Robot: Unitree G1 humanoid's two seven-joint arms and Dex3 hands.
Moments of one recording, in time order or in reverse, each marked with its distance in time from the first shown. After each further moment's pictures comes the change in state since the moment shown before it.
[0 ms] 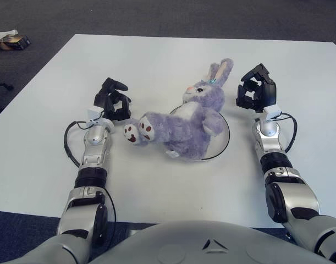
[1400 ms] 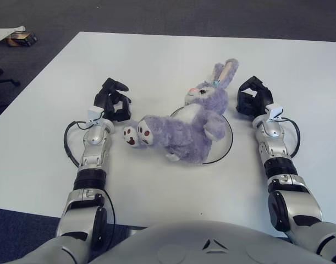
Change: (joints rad) left arm 0.015 0.004 -0.008 -0.037 0.007 0.024 0.001; right arm 0.081 -0.009 -0.010 -0.210 0.119 0.465 0.171
